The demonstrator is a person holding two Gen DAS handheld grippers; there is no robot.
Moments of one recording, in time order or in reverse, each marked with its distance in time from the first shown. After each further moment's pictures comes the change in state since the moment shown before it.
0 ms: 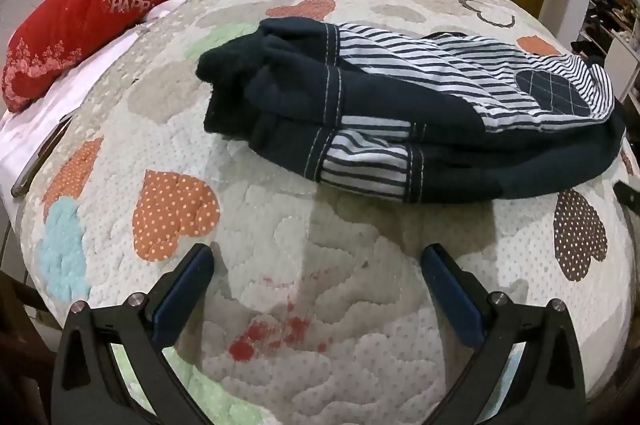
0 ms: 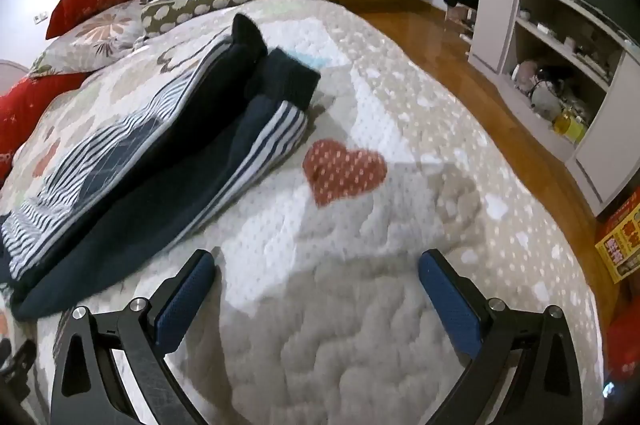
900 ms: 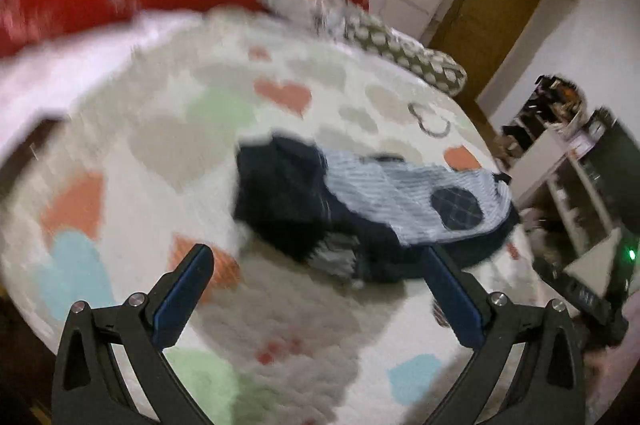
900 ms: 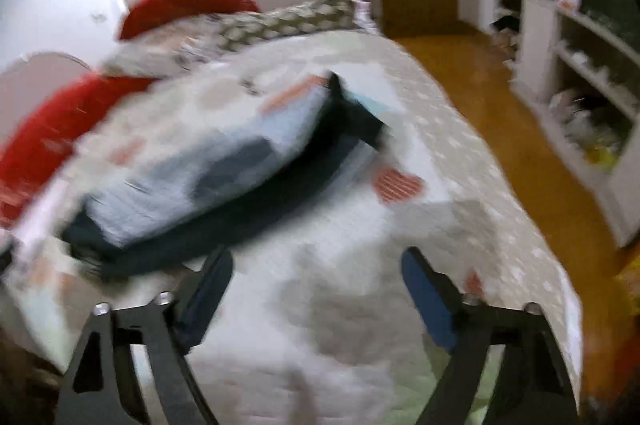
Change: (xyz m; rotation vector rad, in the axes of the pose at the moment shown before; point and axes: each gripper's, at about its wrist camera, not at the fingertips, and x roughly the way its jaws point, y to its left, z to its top) left arm -0.073 0.078 0.024 -0.215 -0.107 -0.400; right arm -0.088 0.018 0.003 -0.072 -0.058 0.237
